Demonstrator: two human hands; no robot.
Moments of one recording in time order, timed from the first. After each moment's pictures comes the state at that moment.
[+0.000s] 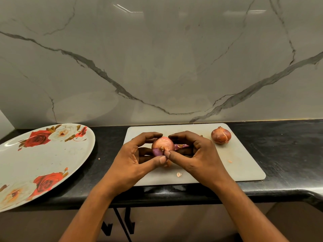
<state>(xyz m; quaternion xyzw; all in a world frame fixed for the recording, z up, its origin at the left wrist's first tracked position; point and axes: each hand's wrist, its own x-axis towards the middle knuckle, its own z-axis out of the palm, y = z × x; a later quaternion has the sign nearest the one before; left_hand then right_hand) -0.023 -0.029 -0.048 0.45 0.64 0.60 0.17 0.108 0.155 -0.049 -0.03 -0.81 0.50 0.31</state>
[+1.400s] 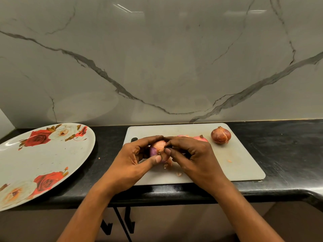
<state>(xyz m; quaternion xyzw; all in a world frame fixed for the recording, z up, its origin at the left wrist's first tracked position) -0.026 -0.032 -0.051 0.47 0.66 0.57 0.15 0.101 0.157 -0.060 0.03 -0.85 0.38 0.36</state>
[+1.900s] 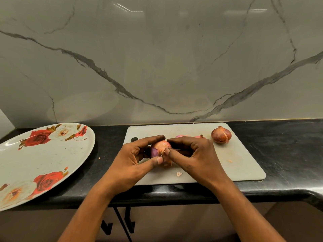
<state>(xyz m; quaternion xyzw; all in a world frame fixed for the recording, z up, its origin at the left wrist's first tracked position) -0.025 -0.032 -0.051 0.47 0.66 0.56 0.15 0.102 0.153 -0.056 -0.04 -0.81 0.48 0.32</state>
